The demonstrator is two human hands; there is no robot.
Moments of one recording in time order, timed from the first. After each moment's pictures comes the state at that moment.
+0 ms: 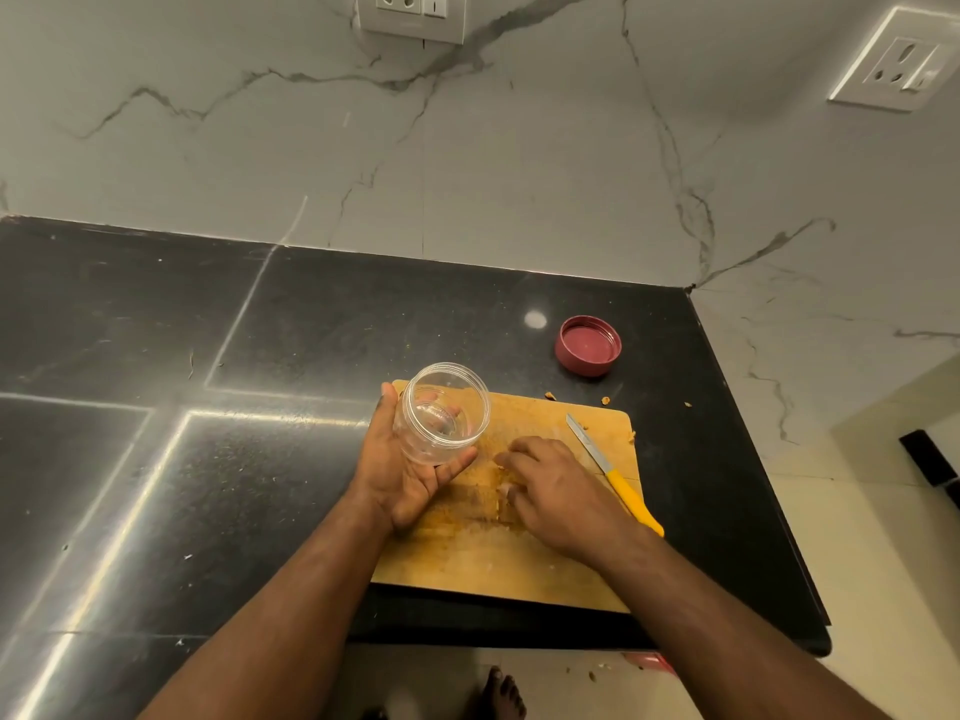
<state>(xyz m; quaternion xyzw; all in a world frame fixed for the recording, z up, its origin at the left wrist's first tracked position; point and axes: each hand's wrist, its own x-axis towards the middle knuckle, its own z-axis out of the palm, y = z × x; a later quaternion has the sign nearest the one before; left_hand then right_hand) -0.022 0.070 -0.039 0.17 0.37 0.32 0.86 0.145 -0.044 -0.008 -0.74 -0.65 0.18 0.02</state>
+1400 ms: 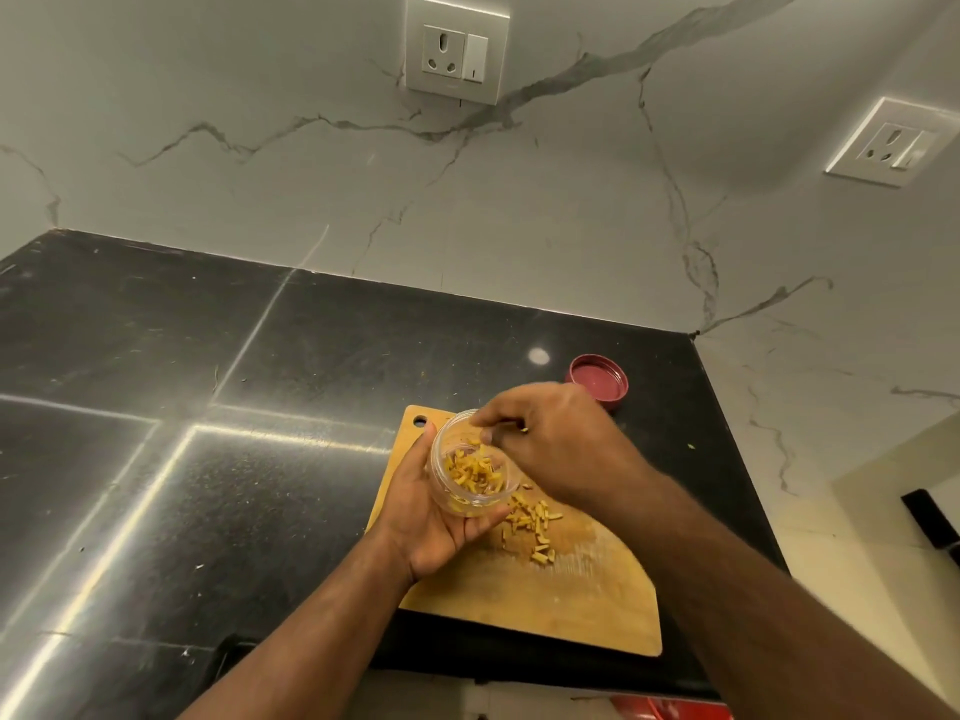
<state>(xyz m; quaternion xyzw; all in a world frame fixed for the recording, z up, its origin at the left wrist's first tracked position) -0.023 0.042 -0.025 0.14 0.30 0.25 0.91 0.101 -0.013 0.130 -0.72 -0.64 0.21 0.18</state>
